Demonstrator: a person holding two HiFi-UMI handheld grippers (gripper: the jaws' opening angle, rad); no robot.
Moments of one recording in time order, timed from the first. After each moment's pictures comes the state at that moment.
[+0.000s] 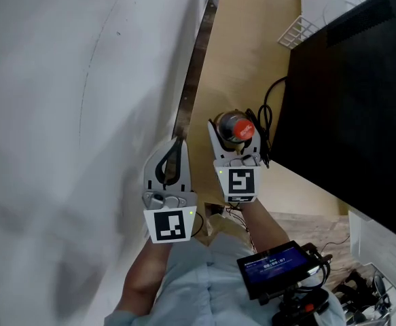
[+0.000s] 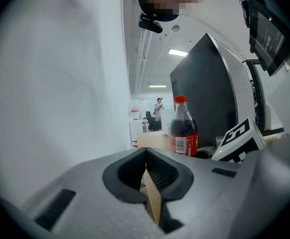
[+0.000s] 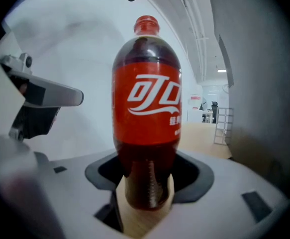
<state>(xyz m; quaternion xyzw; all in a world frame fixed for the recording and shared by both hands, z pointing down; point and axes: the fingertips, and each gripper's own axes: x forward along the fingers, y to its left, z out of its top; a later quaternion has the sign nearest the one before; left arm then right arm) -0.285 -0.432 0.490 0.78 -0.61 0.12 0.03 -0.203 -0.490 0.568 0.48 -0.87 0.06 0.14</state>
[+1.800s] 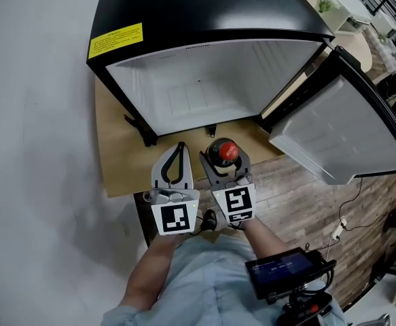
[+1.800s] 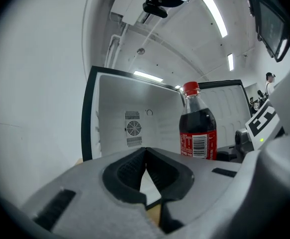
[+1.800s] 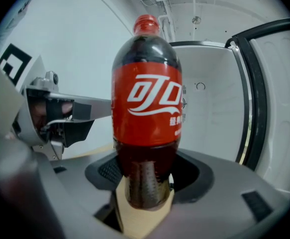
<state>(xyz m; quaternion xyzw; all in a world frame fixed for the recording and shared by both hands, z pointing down) 0.058 -0.297 0.388 0.89 -0.45 0.04 -0.05 0.126 -0.281 0.455 0.61 -0.79 0.04 0.11</state>
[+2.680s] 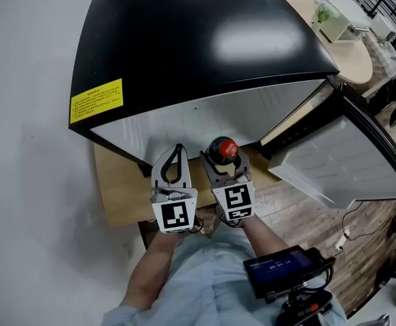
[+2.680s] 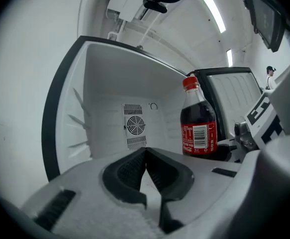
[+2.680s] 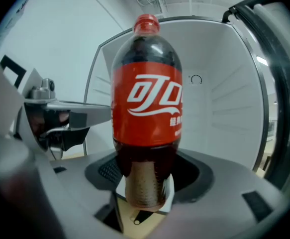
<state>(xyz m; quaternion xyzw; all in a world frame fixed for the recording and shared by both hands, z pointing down) 0.093 -0.387 0.398 0.89 -0.46 0.03 -0.06 0.169 -0.372 0.457 0.62 -0.78 0.04 0.10</state>
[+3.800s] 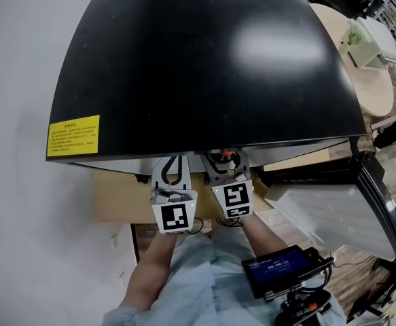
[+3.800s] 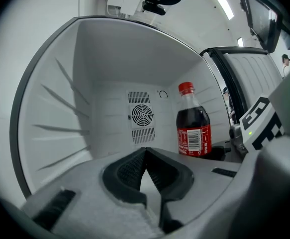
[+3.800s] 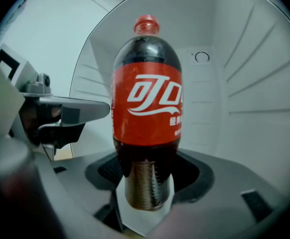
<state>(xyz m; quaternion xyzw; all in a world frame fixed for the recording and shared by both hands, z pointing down) 0.116 -0.438 0.425 0.85 -0.52 0.06 -0.05 0.194 -0.442 0.489 0.55 -0.82 0.04 0.12</state>
